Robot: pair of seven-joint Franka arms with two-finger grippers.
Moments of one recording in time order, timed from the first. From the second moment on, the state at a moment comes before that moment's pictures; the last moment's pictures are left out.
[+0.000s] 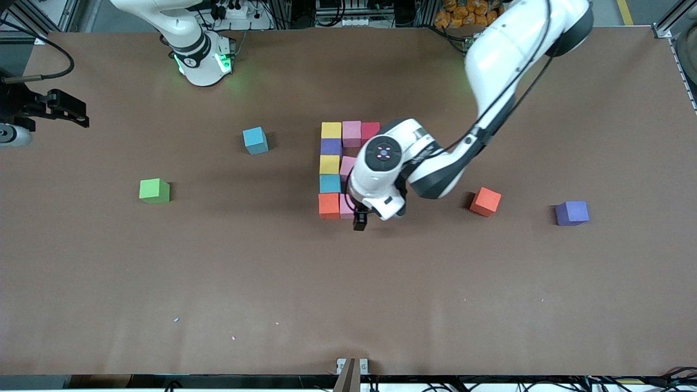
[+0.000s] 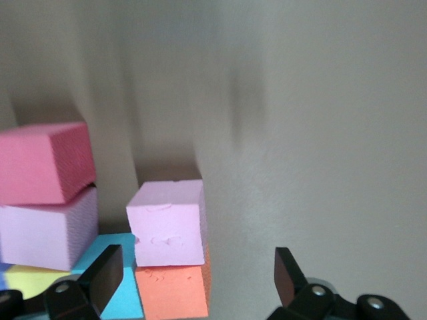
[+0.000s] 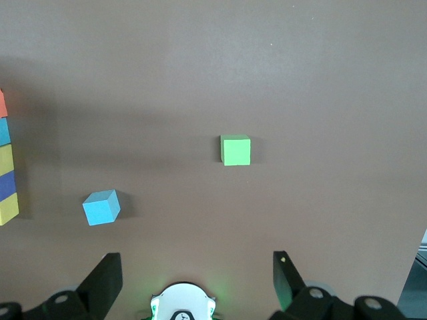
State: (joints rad) left arm -0.24 0.81 -0.61 -1.36 0.34 2.12 -2.34; right arm 0.13 0.08 -0.10 -1.36 -0.06 1.27 -0.09
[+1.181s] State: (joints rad) left arm 0.42 0.49 -0.79 -1.97 0.41 2.12 -1.55; right arm 0.14 0.08 -0.10 -1.36 -0.07 1.27 -0.09
